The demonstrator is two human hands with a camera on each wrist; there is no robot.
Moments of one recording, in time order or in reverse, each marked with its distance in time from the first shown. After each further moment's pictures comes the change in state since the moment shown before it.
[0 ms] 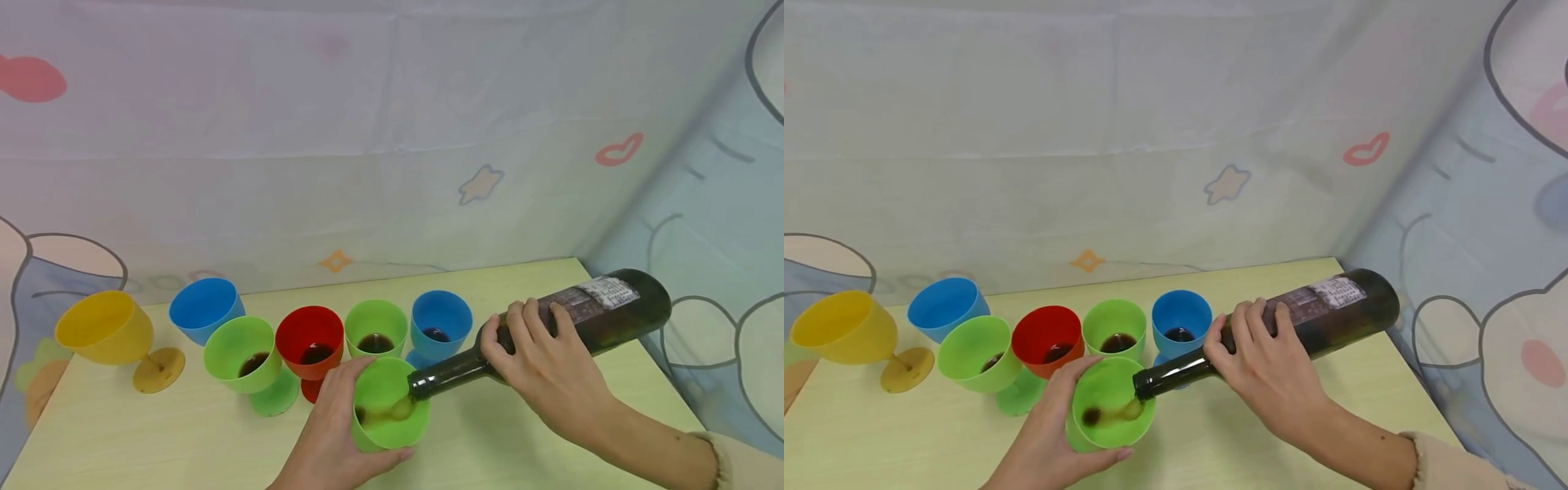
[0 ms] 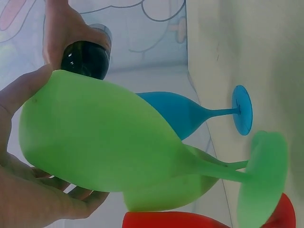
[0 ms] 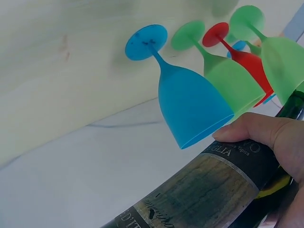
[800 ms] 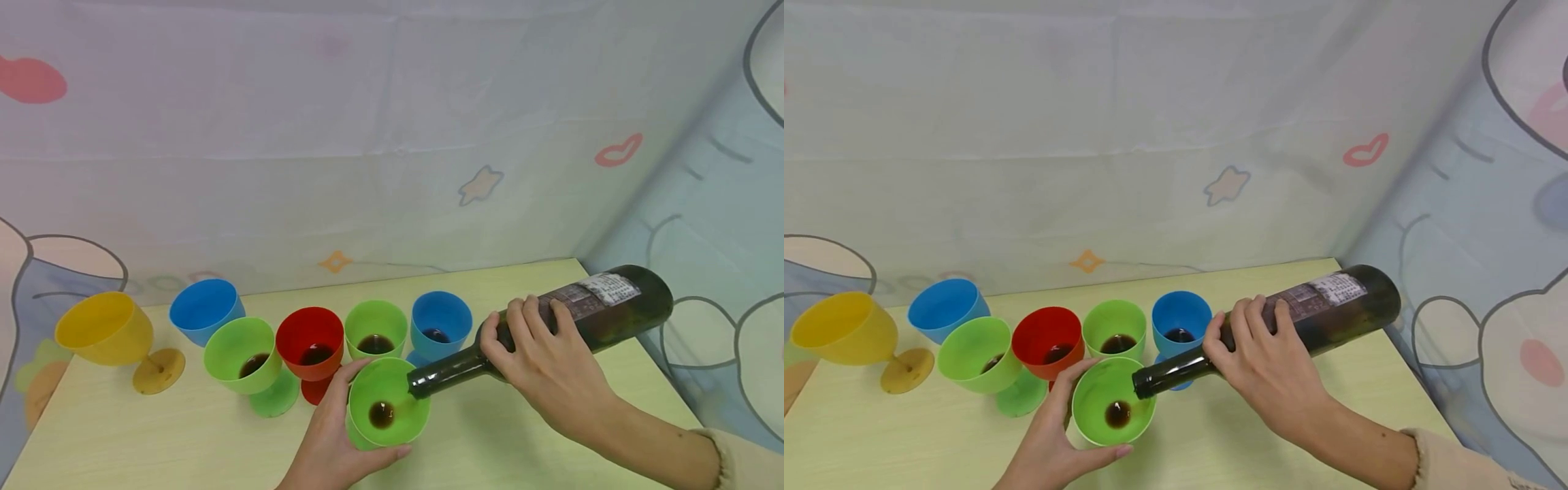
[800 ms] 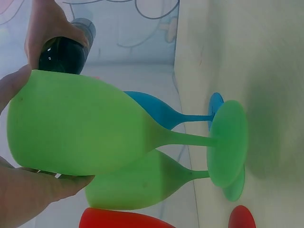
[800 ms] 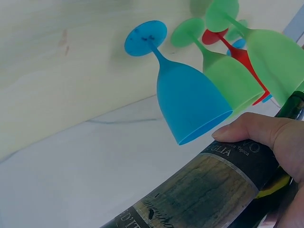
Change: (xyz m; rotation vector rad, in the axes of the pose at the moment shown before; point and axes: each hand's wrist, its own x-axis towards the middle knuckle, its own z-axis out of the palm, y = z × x) left_hand 0.001 -0.019 0.013 -0.289 0.057 -0.047; right_hand 0.002 0.001 -0.002 -0.064 0.002 -0.004
